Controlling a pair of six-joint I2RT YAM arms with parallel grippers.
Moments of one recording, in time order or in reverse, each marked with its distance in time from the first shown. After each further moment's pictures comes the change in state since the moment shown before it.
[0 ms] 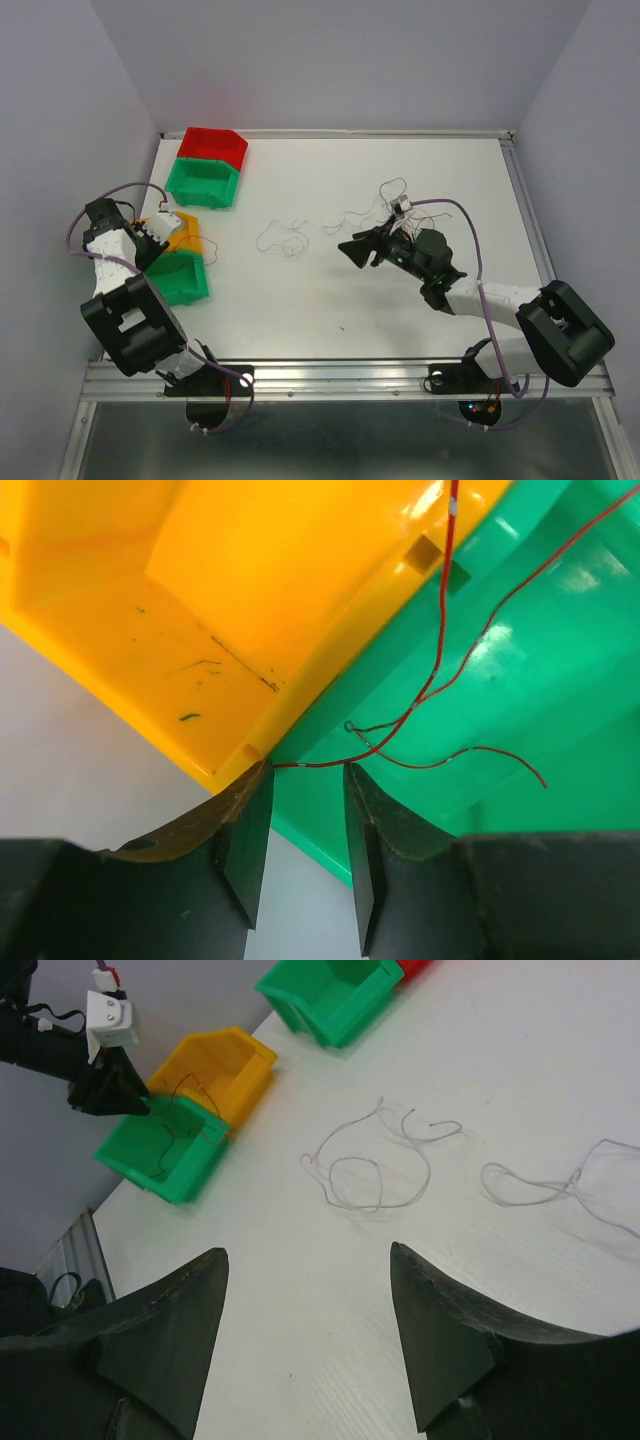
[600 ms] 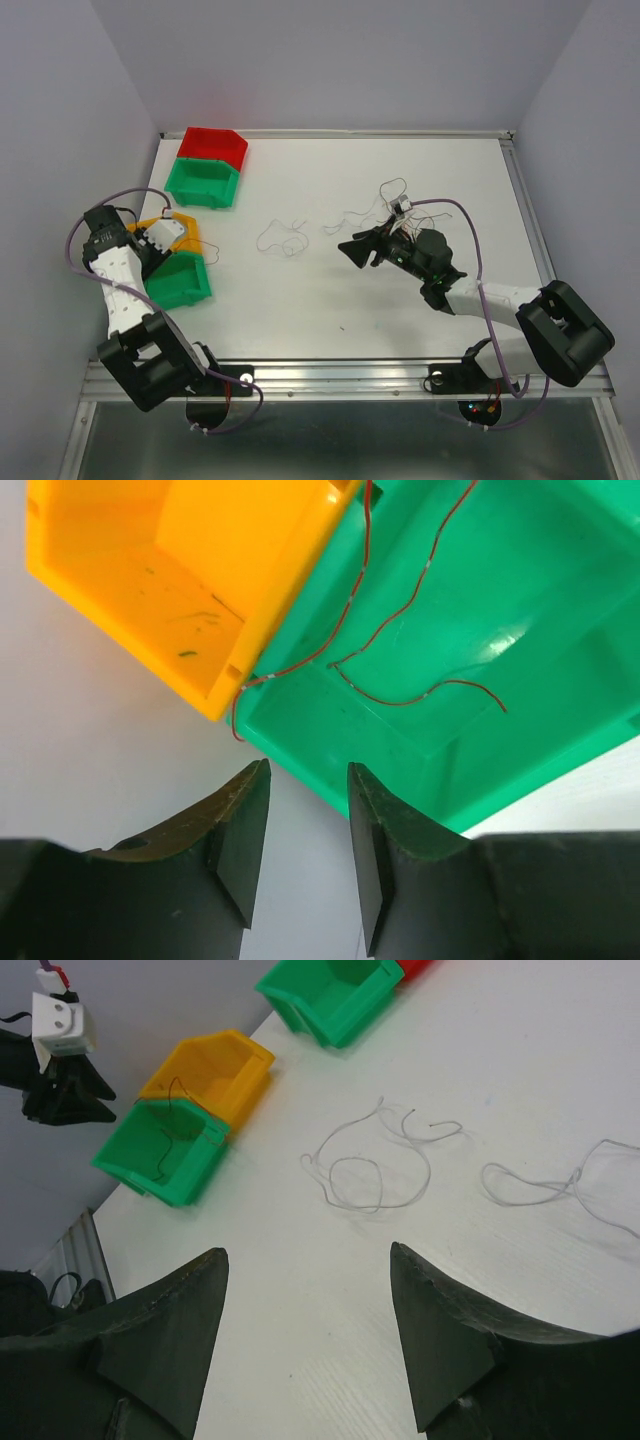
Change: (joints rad) left arm 0.000 -0.201 -0.045 -0.116 -0.038 0.021; right arm 0.000 0.000 0.000 0.000 0.000 0.000
